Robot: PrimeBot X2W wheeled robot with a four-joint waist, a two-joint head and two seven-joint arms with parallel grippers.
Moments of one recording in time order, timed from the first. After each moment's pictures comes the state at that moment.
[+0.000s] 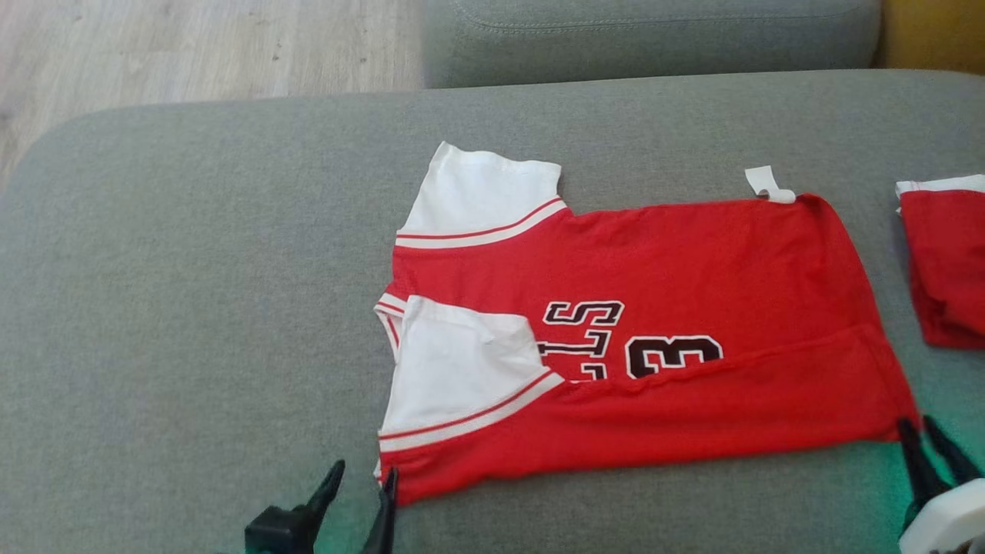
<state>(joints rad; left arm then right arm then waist) 0.15 0.17 -0.40 0.15 -0.34 0.03 -0.01 0.08 -0.41 0.05 0.45 0.49 0.13 -0.05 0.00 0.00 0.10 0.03</state>
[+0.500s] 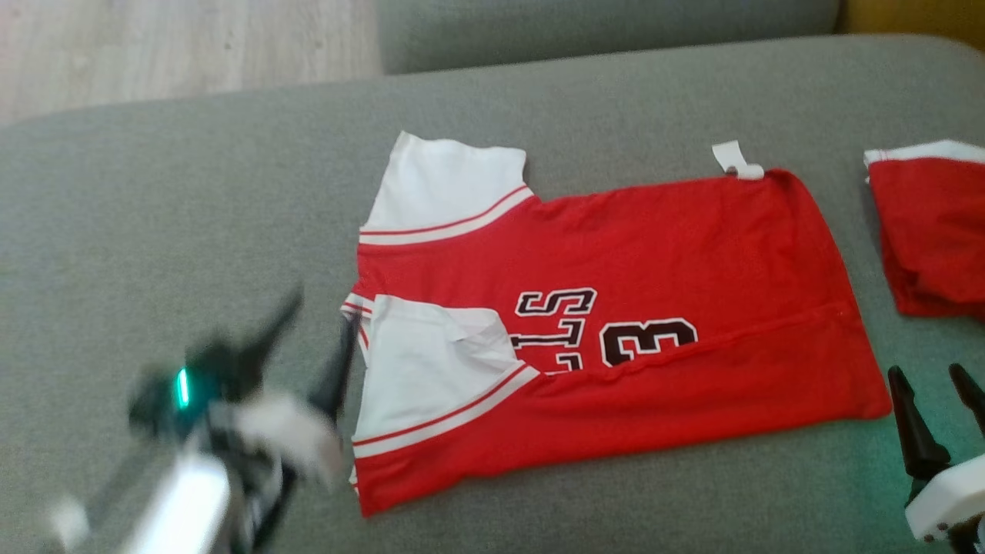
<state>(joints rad) -0.11 0.29 -0.36 0.03 -0.34 -0.02 0.15 0.13 -0.36 -0.06 0.18 0.38 0.13 0.03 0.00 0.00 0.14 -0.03</state>
